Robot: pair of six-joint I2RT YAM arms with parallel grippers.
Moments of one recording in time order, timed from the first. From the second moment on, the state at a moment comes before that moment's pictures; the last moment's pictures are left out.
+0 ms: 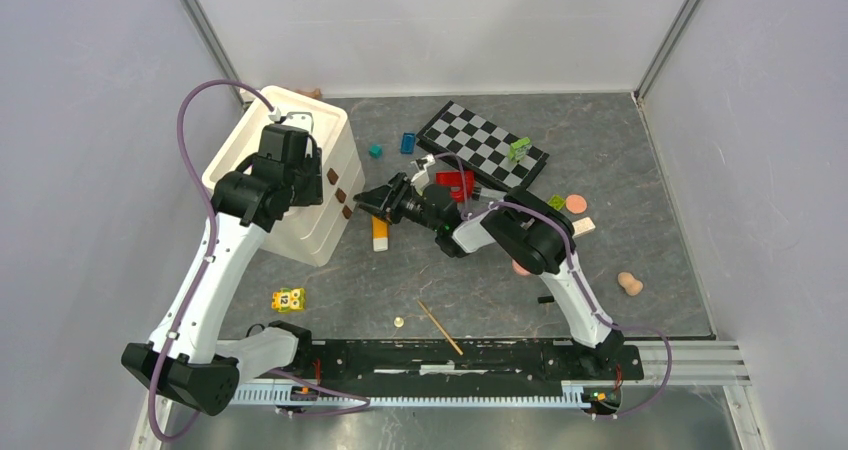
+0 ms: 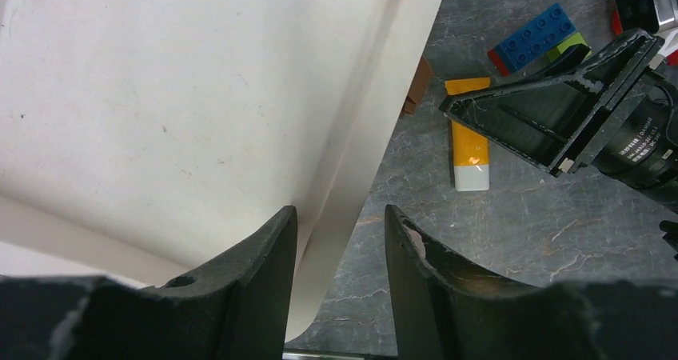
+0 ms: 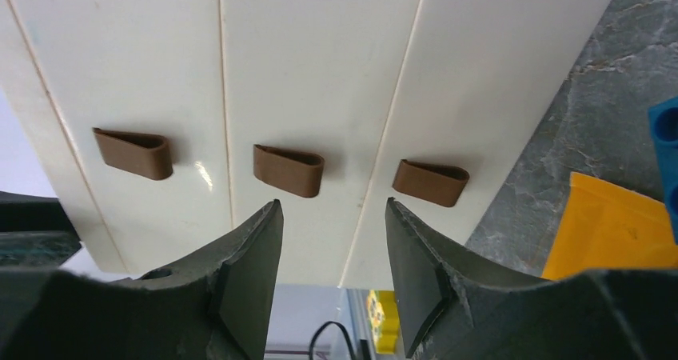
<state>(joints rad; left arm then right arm) -0.31 1.13 1.33 -1.02 -0.31 -0.18 0.84 2.30 1.19 1.12 -0.24 1.35</state>
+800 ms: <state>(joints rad) -0.31 1.13 1.33 -1.02 -0.29 -0.18 0.86 2.37 1.31 1.14 -0.20 1.44</state>
